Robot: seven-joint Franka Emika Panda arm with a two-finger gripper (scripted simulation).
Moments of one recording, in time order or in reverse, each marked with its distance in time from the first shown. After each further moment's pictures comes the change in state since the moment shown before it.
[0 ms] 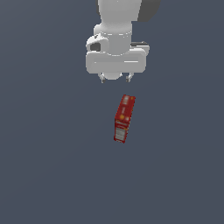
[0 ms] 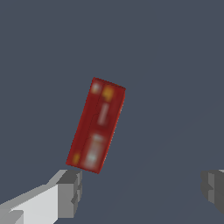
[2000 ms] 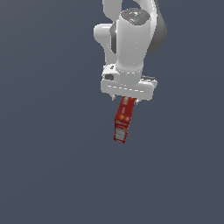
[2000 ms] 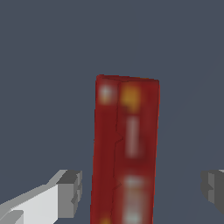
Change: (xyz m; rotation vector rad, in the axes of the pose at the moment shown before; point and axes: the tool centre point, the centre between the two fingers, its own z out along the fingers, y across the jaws) arm 0.022 -0.041 0.089 -0.016 -0.034 0.256
